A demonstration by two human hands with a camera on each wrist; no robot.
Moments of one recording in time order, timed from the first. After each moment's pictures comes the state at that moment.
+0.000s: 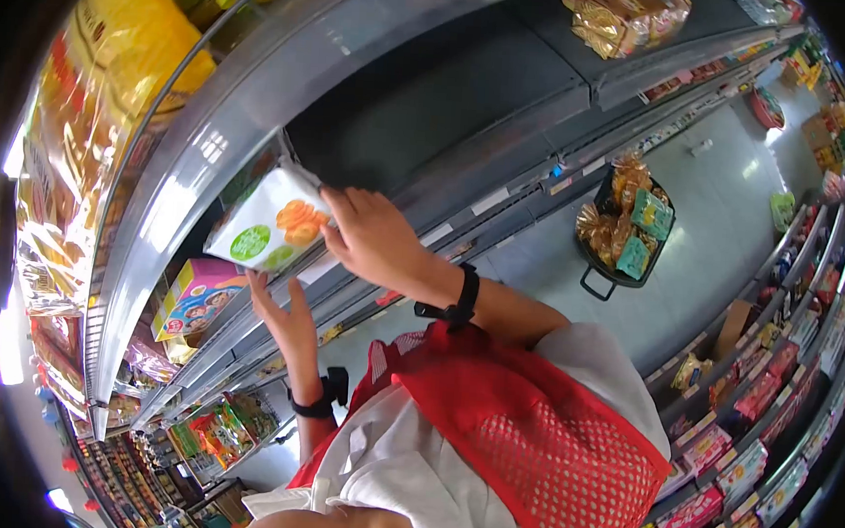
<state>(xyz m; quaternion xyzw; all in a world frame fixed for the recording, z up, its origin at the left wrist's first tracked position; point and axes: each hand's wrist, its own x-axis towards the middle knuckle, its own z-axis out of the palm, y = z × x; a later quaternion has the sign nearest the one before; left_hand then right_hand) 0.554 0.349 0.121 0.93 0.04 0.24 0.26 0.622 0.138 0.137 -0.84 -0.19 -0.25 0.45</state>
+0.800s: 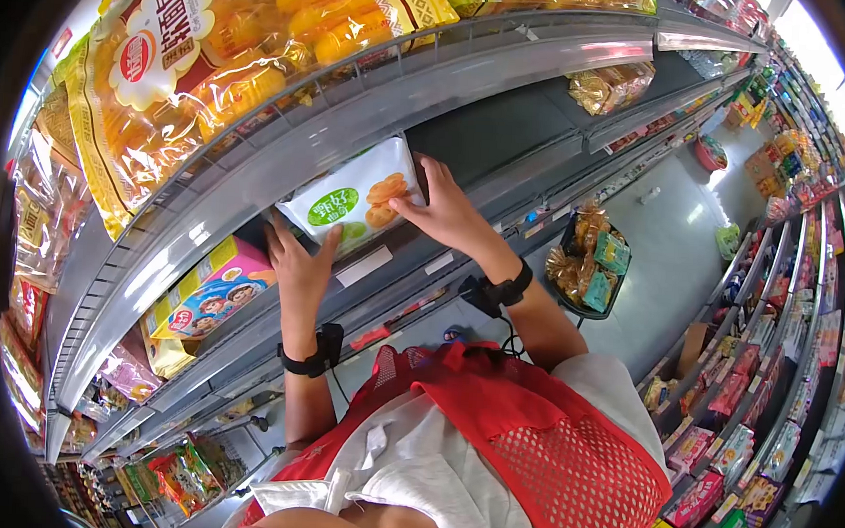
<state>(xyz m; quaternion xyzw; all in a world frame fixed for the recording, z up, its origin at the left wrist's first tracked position) 0.628 0.387 0.145 0.93 -0.01 0.19 0.32 0.647 0.127 0.137 -0.85 -0.13 -0.16 0.49</state>
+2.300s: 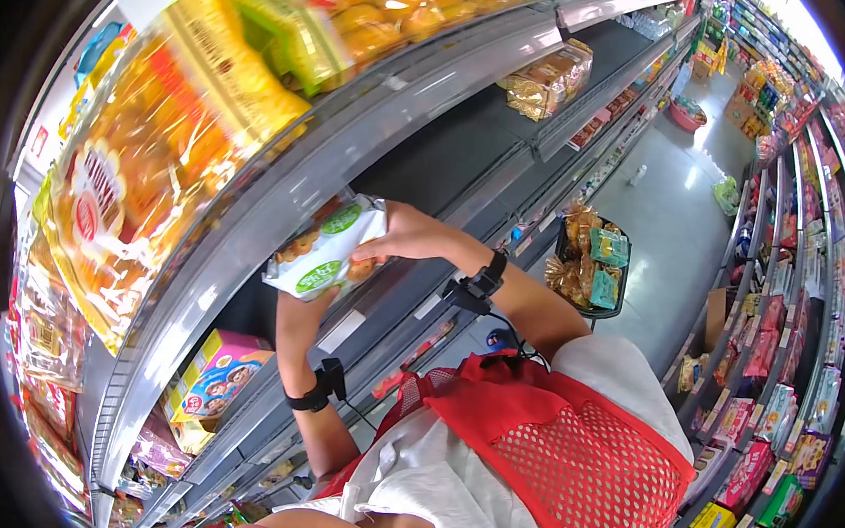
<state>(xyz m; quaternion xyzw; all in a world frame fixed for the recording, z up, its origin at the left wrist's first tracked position) 0.664 0.341 0.171 0.81 -0.18 -0.01 0.55 0.681 0.078 0.168 -0.71 -0.18 0.05 0.68</state>
